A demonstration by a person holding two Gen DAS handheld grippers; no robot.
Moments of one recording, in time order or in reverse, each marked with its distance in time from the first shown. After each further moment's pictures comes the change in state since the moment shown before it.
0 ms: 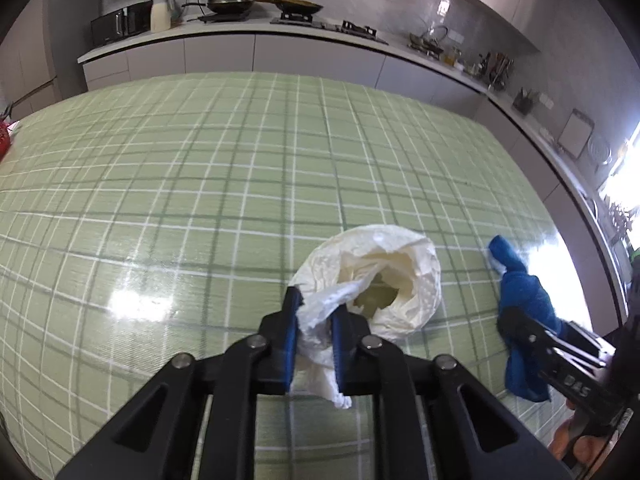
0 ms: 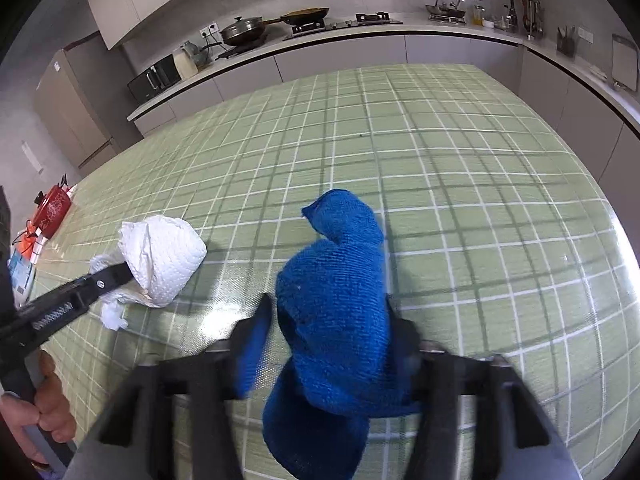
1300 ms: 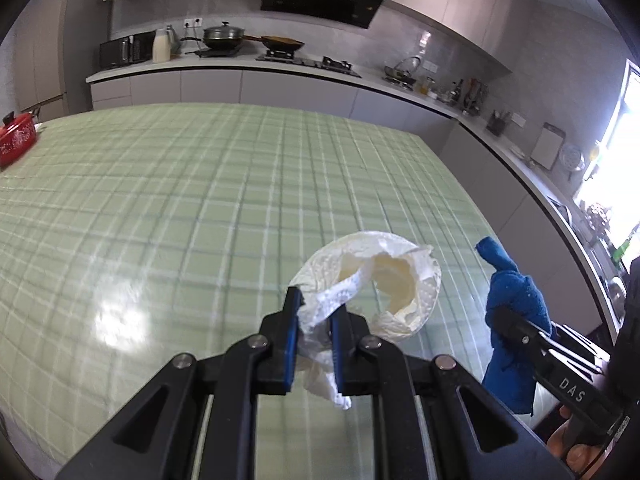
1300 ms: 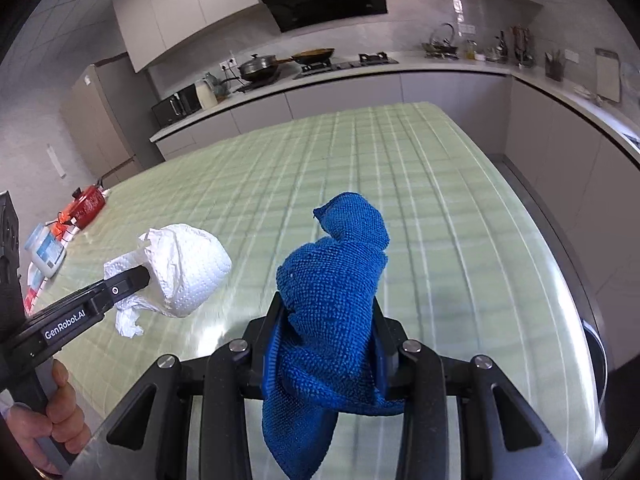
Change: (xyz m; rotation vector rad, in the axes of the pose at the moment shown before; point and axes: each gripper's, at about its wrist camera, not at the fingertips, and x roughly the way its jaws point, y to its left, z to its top) left arm -0.086 -0.089 -0.092 0.000 -0.126 -0.037; right arm -0.149 -0.059 -0.091 -0.020 -0.129 0.035
